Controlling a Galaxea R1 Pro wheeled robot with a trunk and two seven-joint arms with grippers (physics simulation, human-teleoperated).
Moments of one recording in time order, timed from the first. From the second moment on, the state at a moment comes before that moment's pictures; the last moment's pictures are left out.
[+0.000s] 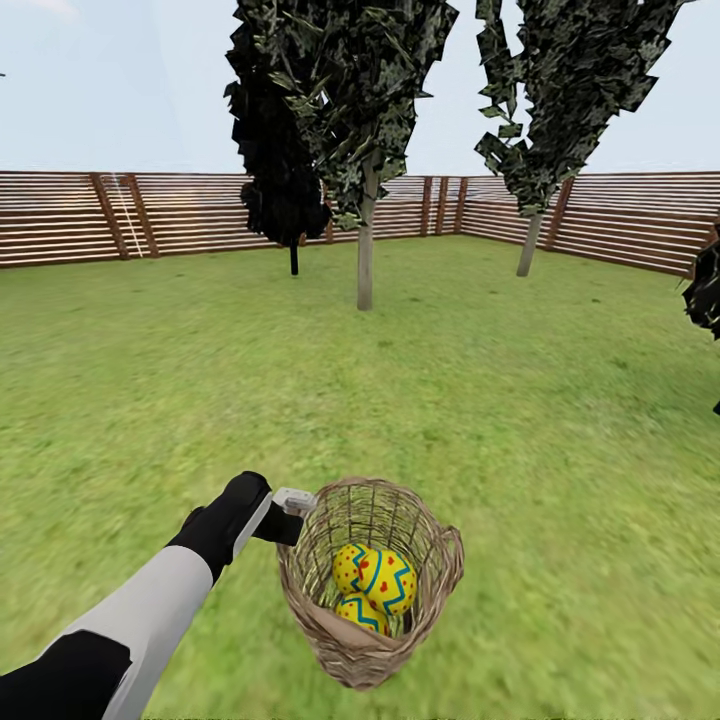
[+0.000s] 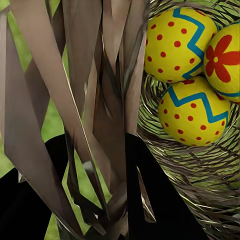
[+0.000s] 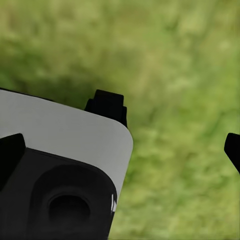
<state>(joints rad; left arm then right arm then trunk) -0.86 -0.03 -0.27 -0.60 0.05 0.98 -0.19 -0.34 -0.07 -0.30 0.03 0.54 0.08 0.10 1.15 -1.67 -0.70</state>
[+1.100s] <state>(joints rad) -0.86 -0.03 -0.27 -0.60 0.05 0.98 -0.20 -0.34 -0.07 -0.30 0.03 0.54 0.08 0.10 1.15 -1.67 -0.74</state>
